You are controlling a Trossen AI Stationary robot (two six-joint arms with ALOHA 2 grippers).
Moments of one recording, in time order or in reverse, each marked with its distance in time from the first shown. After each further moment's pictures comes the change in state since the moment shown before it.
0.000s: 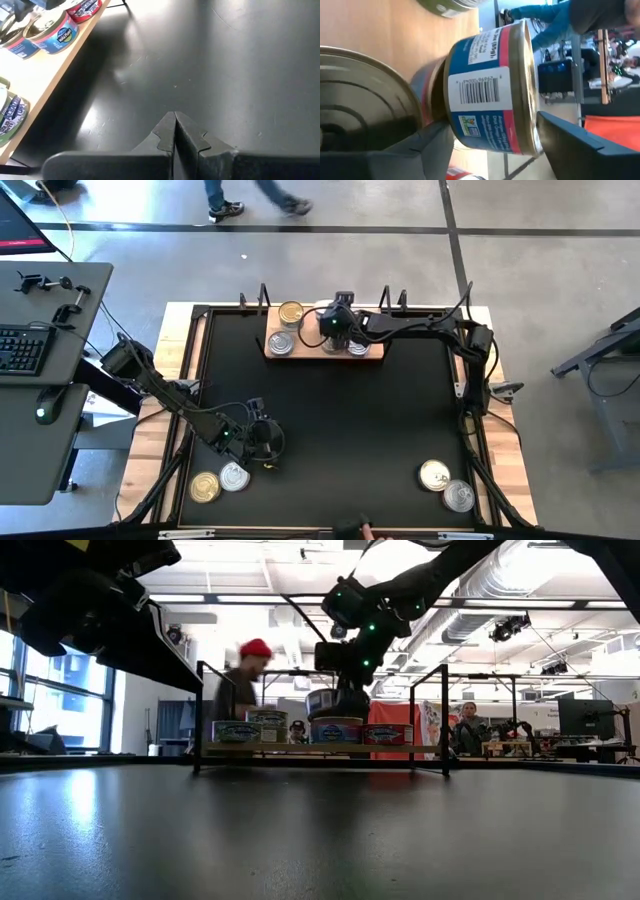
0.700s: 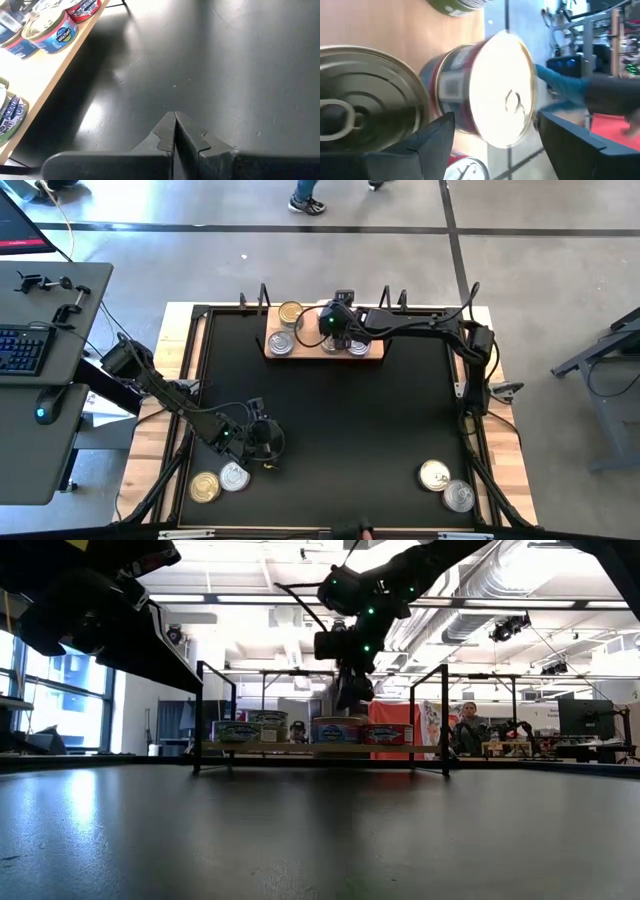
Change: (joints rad) left arm 0.000 0.000 0.000 0.001 0.003 -0.001; right arm 0.022 -0.010 0.101 -0.205 -0.002 0.042
